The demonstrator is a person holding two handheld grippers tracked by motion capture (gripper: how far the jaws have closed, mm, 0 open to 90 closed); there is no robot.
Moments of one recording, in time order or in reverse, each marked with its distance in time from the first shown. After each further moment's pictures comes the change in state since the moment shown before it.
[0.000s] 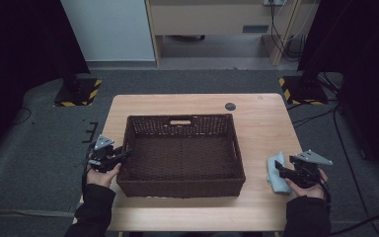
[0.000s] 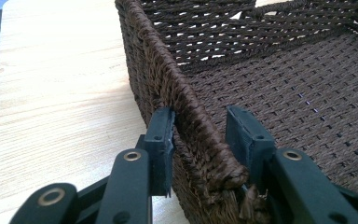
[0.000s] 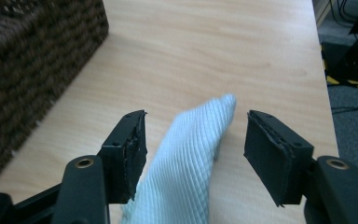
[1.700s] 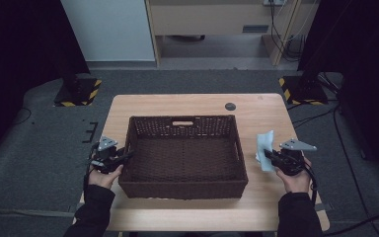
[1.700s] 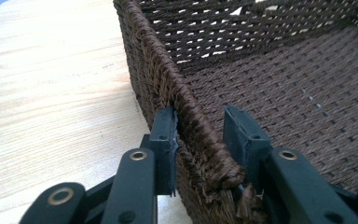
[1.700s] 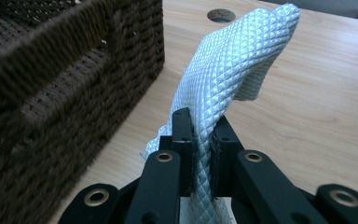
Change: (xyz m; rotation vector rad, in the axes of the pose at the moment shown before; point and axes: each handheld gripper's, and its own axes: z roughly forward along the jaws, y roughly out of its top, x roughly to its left) left arm -0.013 0.002 0.001 0.016 0.010 0.034; right arm 0.021 0.037 0.028 -0.026 0.156 -0.083
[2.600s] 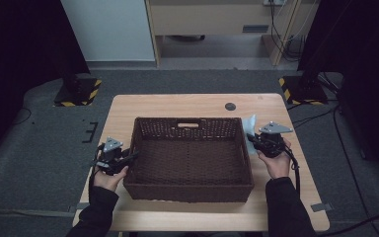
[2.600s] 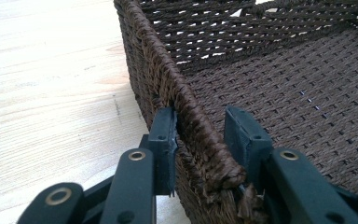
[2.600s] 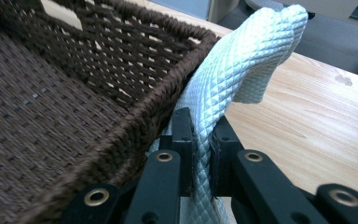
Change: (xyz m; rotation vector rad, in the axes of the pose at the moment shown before) left arm -0.012 0.000 0.003 -0.006 -0.024 -0.008; right arm 0.019 0.047 0.049 -0.043 0.030 -0.121
